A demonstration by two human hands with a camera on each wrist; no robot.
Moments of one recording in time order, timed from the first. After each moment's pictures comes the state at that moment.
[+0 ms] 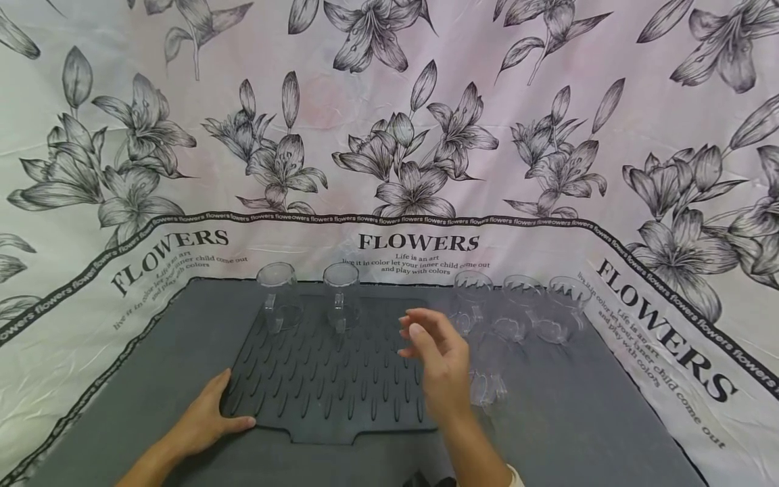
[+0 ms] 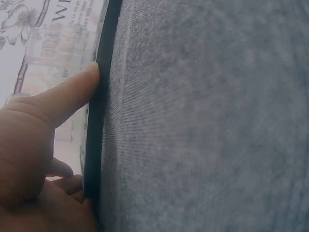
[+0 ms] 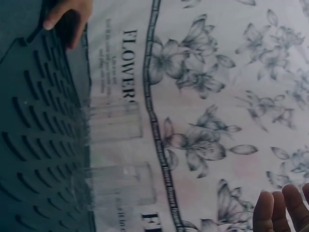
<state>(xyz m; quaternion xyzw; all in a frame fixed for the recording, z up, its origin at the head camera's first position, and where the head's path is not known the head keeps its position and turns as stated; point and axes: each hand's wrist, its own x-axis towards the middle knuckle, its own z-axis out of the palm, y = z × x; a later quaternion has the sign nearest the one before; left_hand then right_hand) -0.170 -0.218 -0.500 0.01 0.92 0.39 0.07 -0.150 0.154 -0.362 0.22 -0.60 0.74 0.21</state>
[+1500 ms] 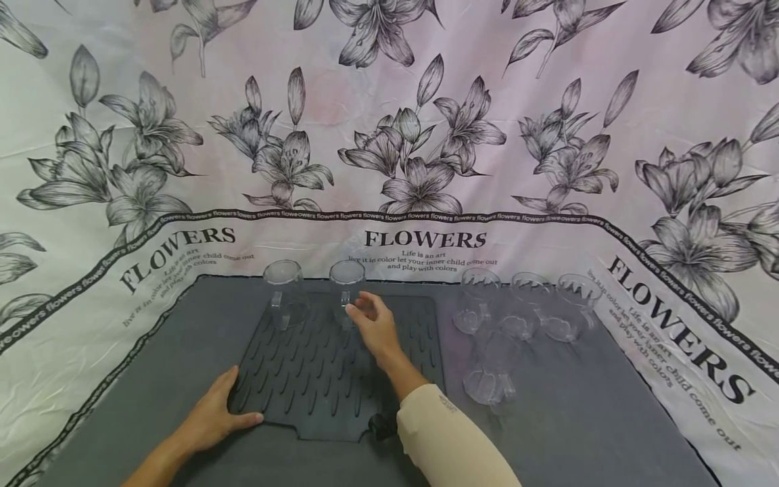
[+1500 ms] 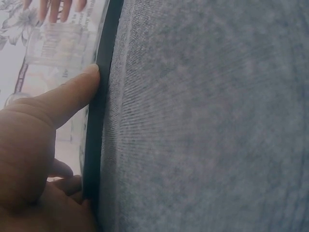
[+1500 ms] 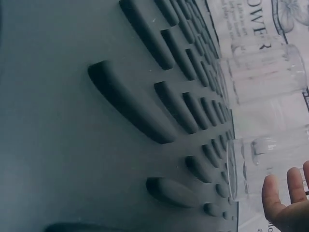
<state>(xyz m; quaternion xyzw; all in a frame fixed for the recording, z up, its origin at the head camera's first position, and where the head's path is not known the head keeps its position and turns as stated) -0.168 -0.217 -0.501 0.01 0.93 0.37 0.05 -0.282 0.081 -0.459 0.12 -0.72 0.69 0.03</state>
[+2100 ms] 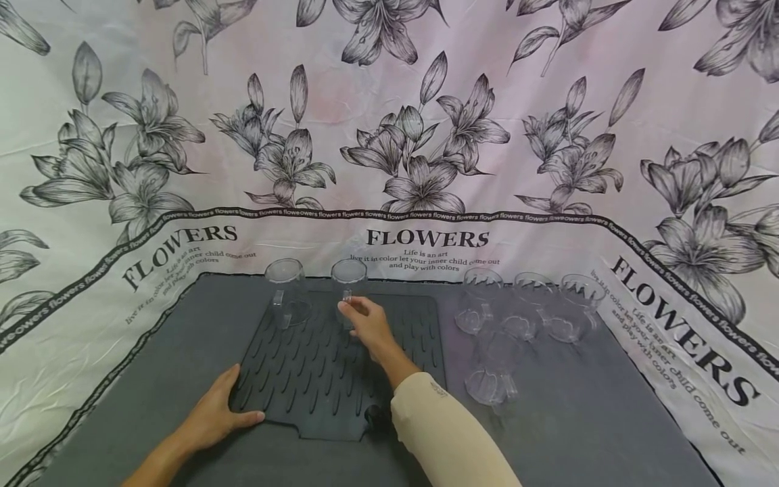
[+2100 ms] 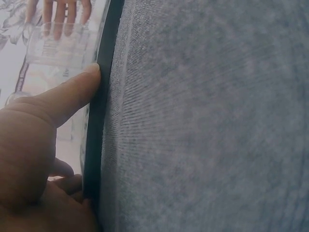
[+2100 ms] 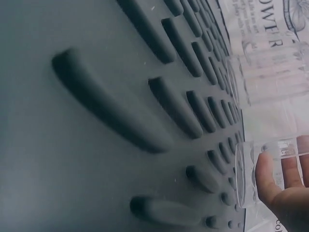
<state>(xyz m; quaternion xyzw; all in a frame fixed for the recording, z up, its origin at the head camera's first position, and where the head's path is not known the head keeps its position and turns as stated) -0.170 -0.219 -0.504 0.01 0.93 0.38 0.05 -0.299 0.070 -0.465 0.11 -0.70 0.70 -0.06</state>
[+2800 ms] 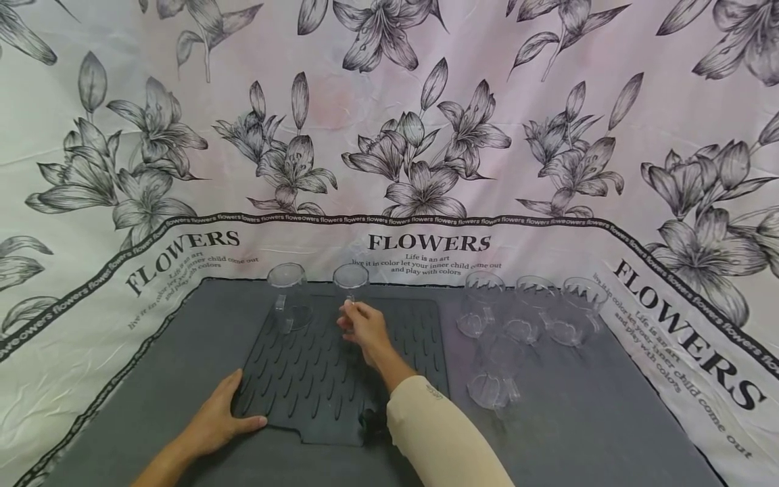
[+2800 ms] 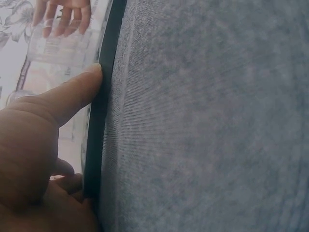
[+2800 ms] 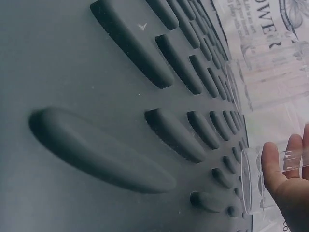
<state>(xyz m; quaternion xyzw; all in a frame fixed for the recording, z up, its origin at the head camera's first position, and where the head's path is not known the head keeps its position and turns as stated) -0.169 -0.218 -0.505 0.01 0.93 0.37 0.05 -0.304 0.058 -0.471 0.07 -0.63 0.77 -0.08</state>
